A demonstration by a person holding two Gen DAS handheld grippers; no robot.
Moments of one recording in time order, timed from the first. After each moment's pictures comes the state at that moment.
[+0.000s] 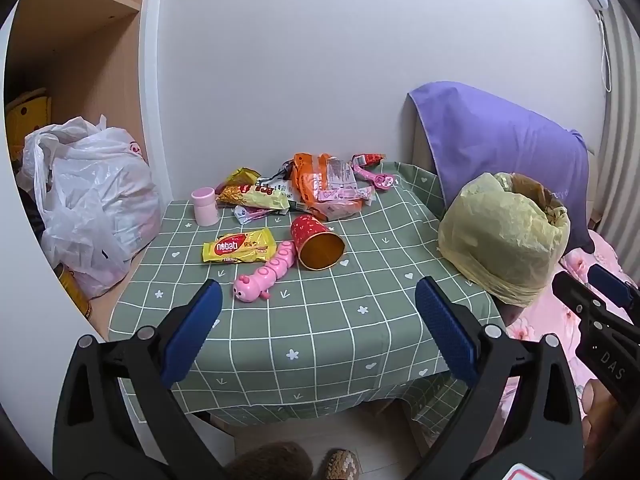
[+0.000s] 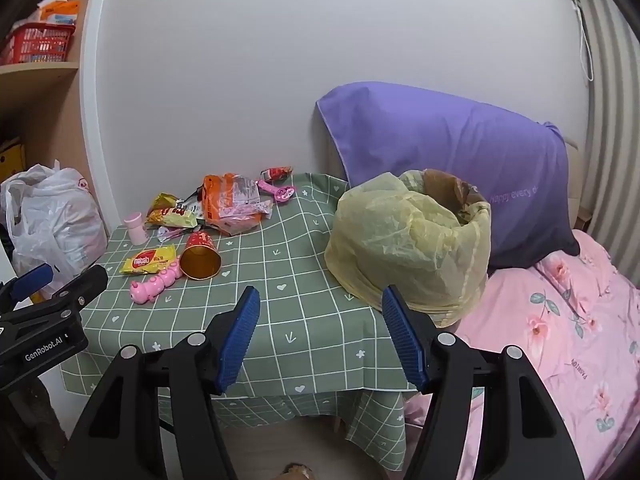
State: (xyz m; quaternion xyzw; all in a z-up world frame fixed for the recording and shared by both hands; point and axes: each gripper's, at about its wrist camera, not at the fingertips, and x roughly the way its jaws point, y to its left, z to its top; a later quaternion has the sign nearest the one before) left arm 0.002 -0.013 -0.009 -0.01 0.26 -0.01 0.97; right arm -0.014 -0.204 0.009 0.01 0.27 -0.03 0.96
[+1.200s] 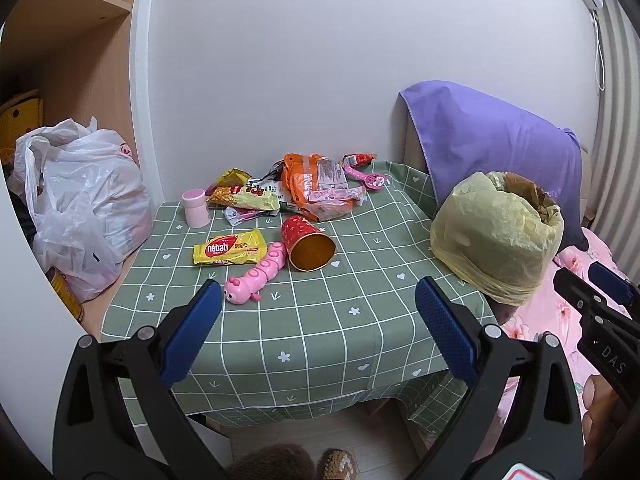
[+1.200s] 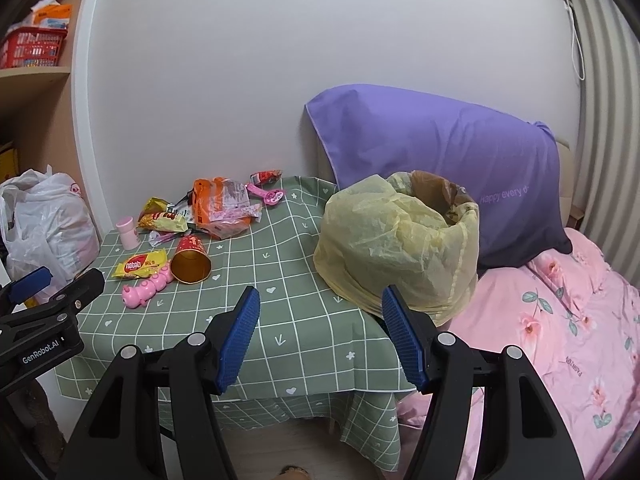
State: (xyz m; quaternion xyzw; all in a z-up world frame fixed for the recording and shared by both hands) left arm 0.006 -0.012 -0.005 -0.01 0.26 -0.03 0.96; right arm -0.018 -0.210 0.009 0.01 0.26 -0.05 0.96
